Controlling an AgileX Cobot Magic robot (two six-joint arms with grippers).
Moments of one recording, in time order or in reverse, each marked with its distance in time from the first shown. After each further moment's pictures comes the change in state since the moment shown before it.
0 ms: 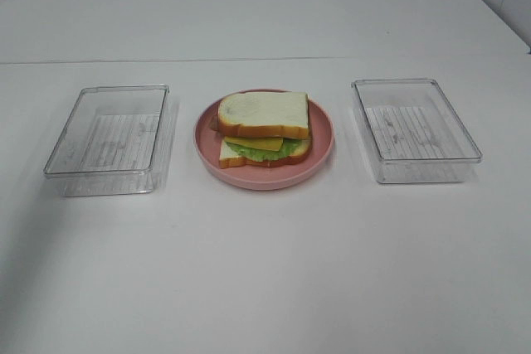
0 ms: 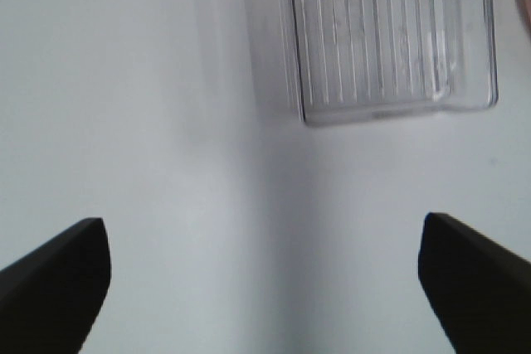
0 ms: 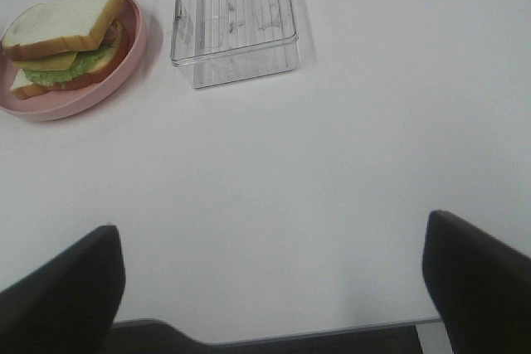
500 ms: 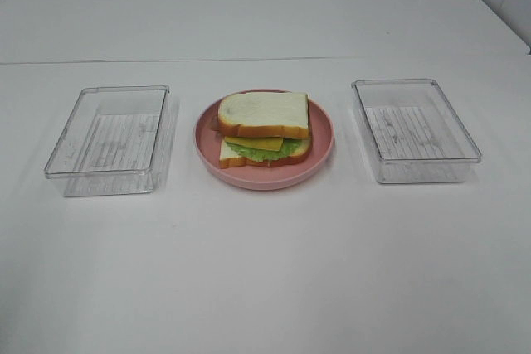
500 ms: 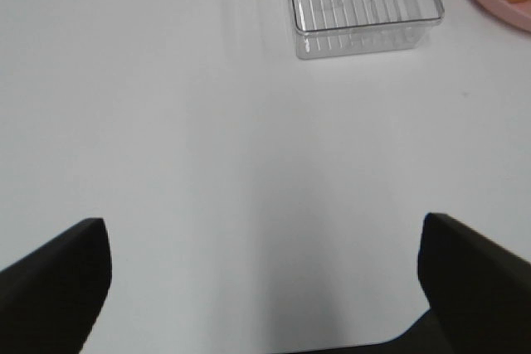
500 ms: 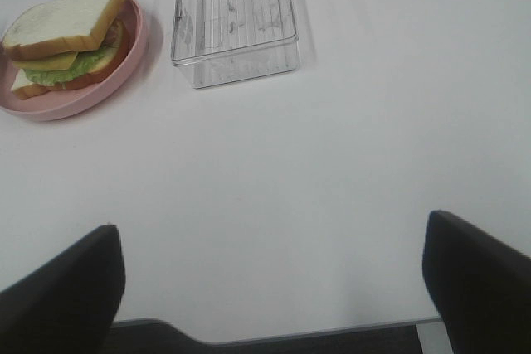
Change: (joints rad) left arm 0.000 -1.047 0.635 0.026 -0.082 0.000; right arm 0.000 0.000 0.000 0.000 0.000 0.000
